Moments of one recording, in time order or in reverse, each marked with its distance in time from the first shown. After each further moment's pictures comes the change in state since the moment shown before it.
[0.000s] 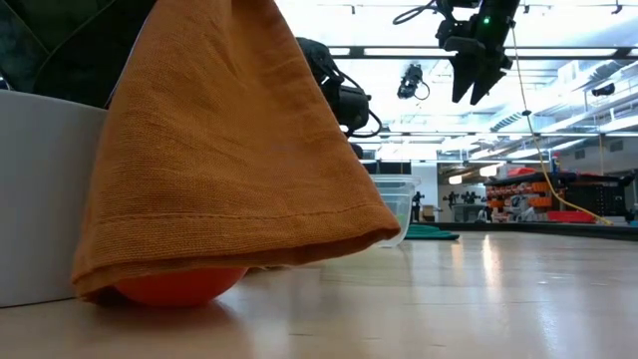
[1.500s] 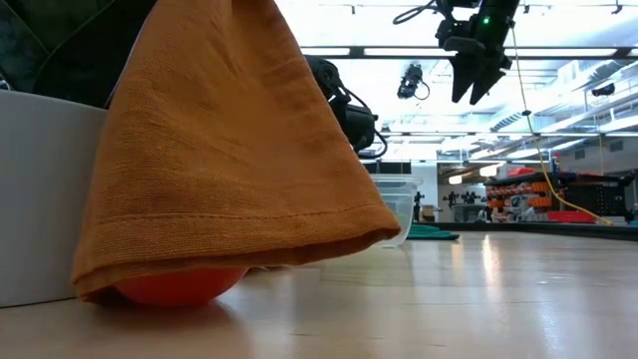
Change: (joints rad) left arm -0.016 0.073 0.000 0.018 0.022 0.021; right arm 0.000 0.000 0.000 0.003 0.000 -0.009
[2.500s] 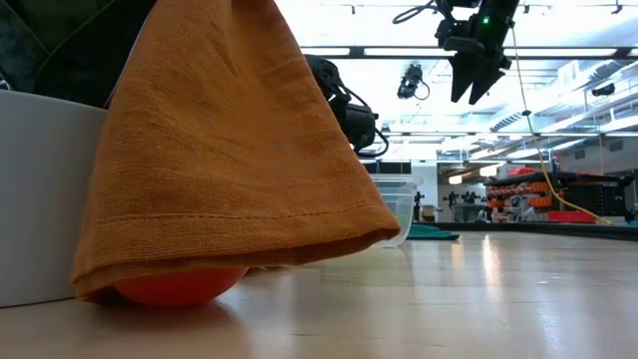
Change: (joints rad) left arm 0.000 0.000 0.001 0.011 -0.008 0.042; right arm 0.000 0.000 0.000 0.006 0.000 0.000
